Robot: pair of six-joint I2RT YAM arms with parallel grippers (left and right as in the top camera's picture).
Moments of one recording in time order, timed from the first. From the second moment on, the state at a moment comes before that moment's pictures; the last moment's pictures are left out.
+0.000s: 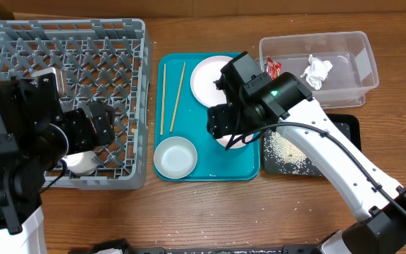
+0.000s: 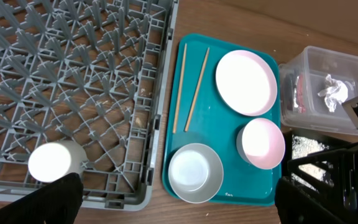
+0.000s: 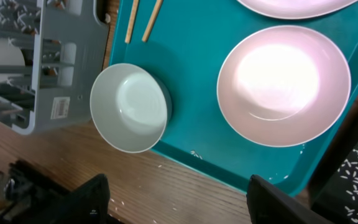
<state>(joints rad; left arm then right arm) 0.17 1.17 1.74 -1.42 0.25 -0.15 0.61 1.70 1.62 -1.15 -0.24 0.39</state>
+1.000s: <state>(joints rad) 0.17 1.35 1.74 -1.43 0.25 -0.15 0.26 1.60 1.63 -1.23 -0.24 0.24</state>
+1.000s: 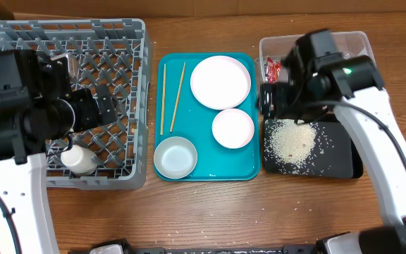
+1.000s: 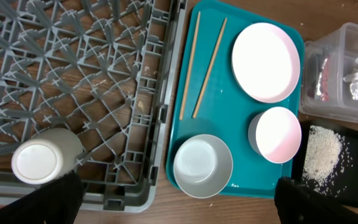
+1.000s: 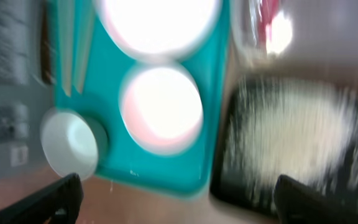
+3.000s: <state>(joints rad) 0.17 1.52 1.74 -1.43 0.25 -0.15 0.07 0.01 0.02 0.00 -0.38 -0.22</state>
